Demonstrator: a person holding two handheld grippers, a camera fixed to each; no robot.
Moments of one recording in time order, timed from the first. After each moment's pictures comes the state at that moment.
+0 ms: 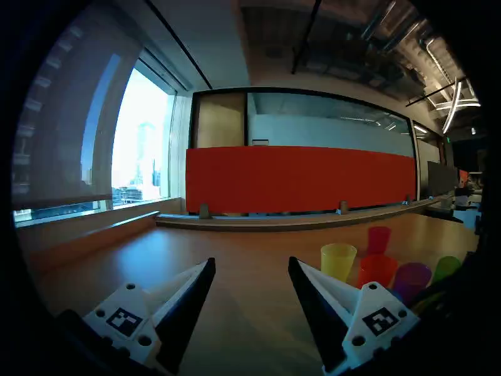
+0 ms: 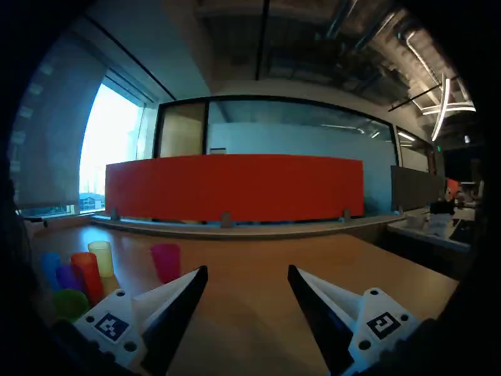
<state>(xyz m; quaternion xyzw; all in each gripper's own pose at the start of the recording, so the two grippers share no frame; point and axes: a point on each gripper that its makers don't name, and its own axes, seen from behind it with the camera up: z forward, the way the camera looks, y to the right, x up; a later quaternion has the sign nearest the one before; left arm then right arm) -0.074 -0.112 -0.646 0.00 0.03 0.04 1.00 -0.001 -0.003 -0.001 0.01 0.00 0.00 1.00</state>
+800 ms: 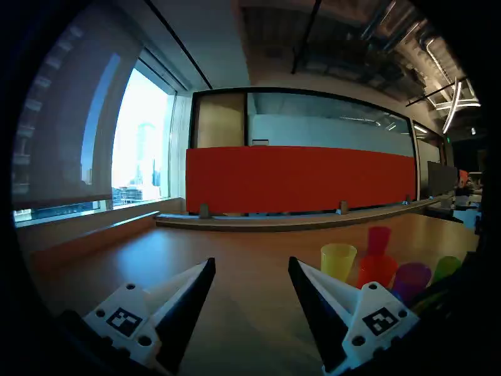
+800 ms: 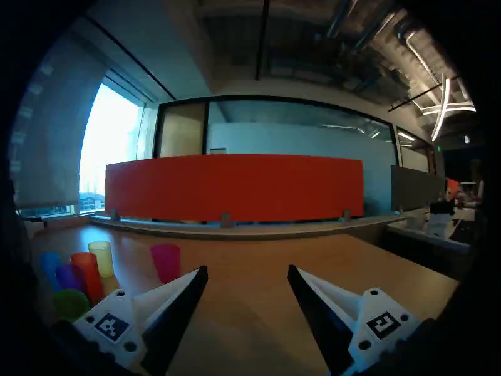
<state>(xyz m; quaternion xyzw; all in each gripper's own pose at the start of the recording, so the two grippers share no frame) -0.075 -0.115 -0.642 0.00 0.03 0.04 1.00 -0.001 -0.003 0.000 0.01 0.00 0.00 1.00</state>
